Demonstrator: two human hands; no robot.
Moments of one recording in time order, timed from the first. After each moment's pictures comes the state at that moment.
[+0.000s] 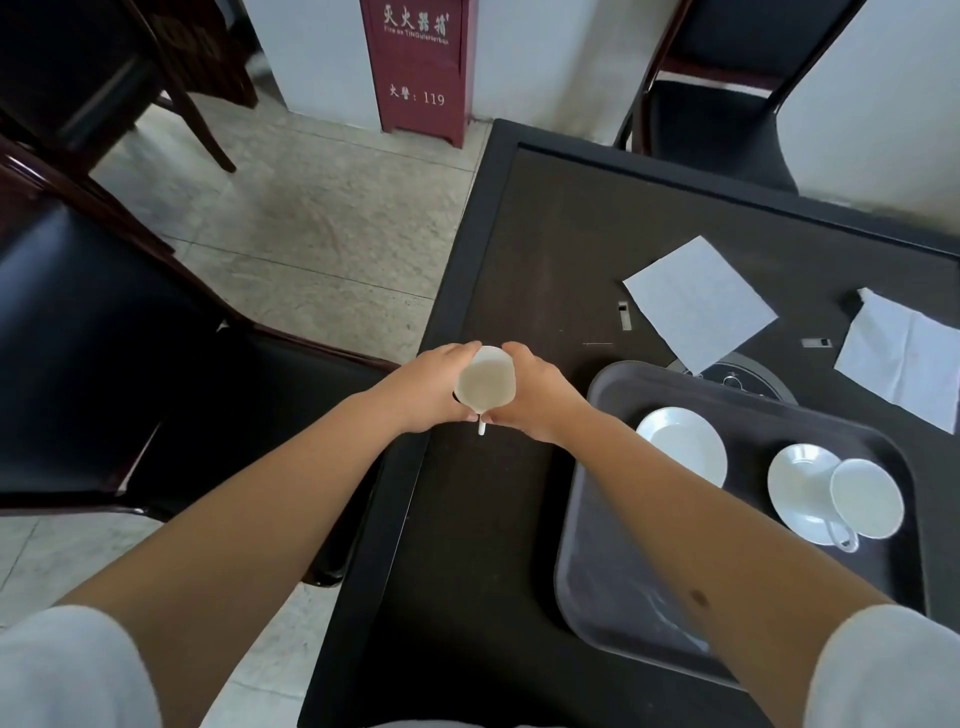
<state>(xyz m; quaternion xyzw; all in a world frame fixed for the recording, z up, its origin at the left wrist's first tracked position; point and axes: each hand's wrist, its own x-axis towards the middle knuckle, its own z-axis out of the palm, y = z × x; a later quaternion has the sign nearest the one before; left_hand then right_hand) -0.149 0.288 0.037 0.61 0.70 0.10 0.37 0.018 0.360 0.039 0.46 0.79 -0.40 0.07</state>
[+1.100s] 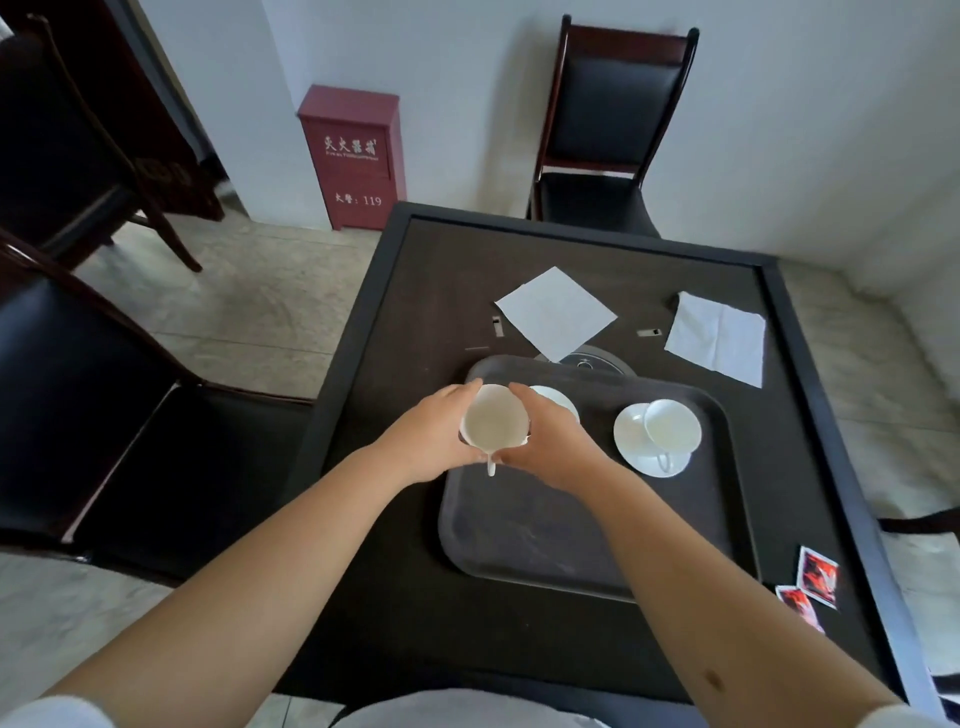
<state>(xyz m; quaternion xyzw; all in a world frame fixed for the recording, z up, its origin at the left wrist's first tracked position) 0.051 0.228 0.122 0.64 0.69 0.16 0.31 0.233 0.278 0.139 0.48 0.78 -0.40 -0.07</state>
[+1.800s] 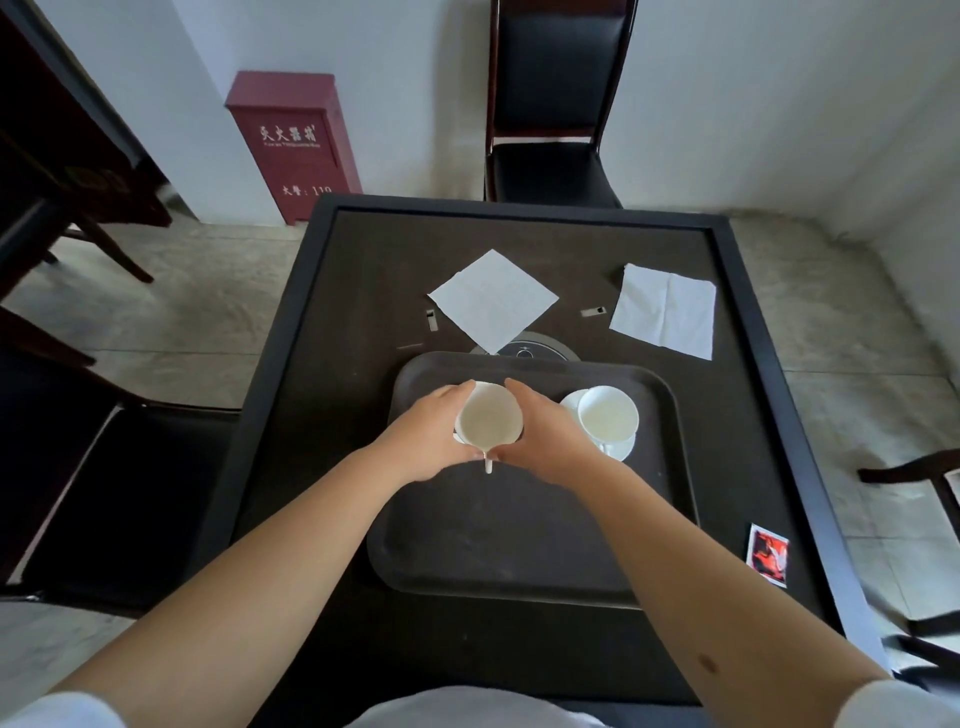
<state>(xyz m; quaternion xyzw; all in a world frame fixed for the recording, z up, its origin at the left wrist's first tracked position) 0.139 0.290 0.105 0.64 0.67 0.16 0.35 0.318 0.331 0.113 0.53 0.75 -0.40 -0.06</state>
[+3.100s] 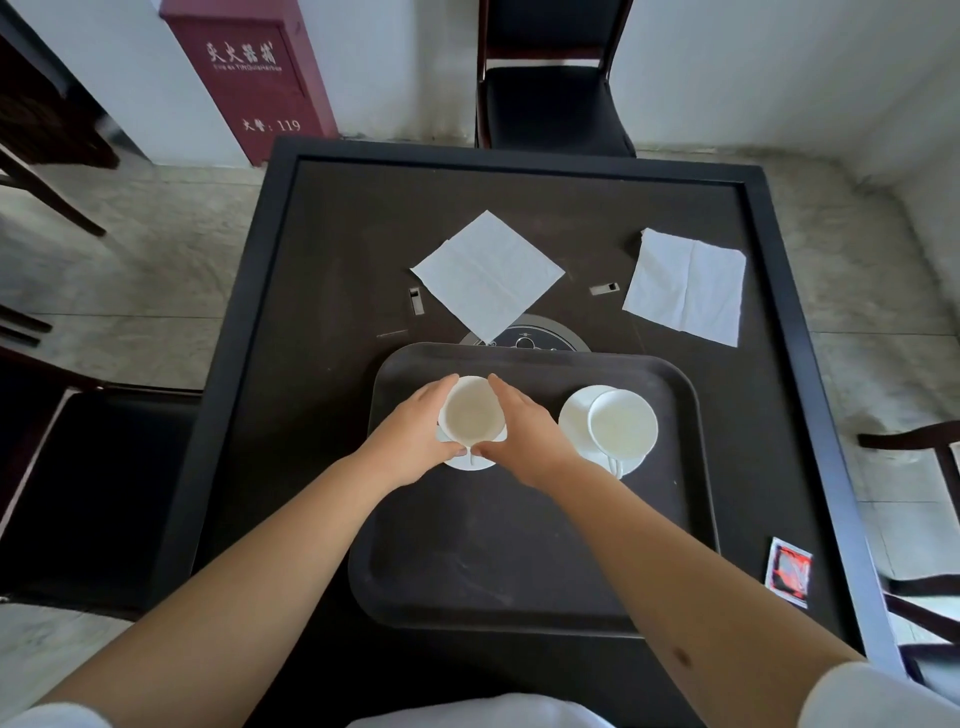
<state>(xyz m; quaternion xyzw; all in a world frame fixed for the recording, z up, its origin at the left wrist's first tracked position) 0.119 0.332 0.039 0.58 0.69 0.13 0.40 0.298 0.376 0.027 0.54 0.73 -0.42 -0.02</state>
